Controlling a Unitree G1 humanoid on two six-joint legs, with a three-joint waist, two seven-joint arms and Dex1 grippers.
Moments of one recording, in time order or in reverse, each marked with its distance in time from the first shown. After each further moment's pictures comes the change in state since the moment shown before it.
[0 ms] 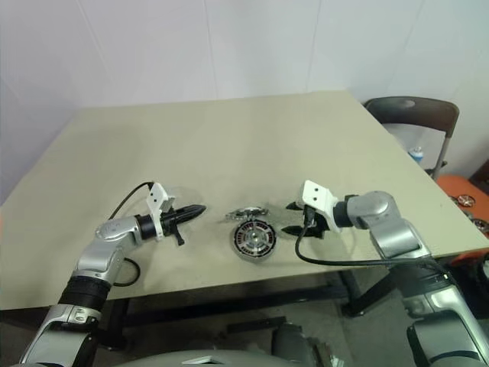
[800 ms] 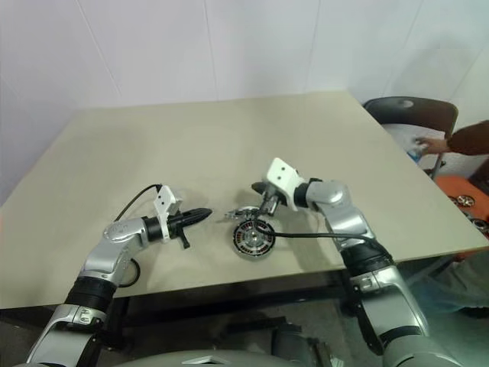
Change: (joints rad) left arm 0.000 -0.023 -0.033 -0.001 0.012 0.001 0.002; right arm -0.152 0.290 0.049 0.172 -0.134 -0.129 -0.244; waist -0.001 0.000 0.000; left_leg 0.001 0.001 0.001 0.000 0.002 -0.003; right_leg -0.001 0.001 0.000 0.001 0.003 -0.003
